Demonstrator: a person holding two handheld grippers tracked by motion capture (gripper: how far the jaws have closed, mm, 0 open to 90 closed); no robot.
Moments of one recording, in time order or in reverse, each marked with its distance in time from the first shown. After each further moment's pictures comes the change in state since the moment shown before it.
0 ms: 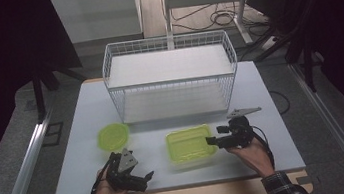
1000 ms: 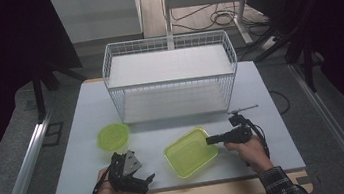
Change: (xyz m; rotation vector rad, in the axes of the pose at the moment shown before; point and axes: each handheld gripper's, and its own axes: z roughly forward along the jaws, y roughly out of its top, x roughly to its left) left arm -0.006 0.000 0.002 0.033 0.020 0.088; right arm -0.028 -0.004 0.017 0.129 0.275 0.324
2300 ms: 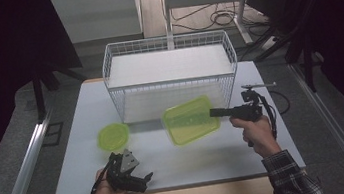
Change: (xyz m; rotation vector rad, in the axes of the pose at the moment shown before) left arm 0.005 -0.001 -0.001 0.022 -0.002 -0.062; right arm 0.042 0.049 -0.055 -0.234 0.053 -0.002
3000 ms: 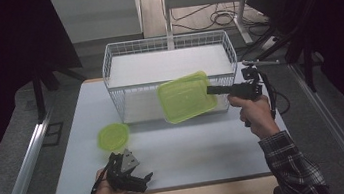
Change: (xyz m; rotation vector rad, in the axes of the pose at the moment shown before) left arm 0.000 0.000 0.001 0.004 0.006 -0.001; right arm 0.033 0.053 -0.008 -0.076 0.011 -0.039
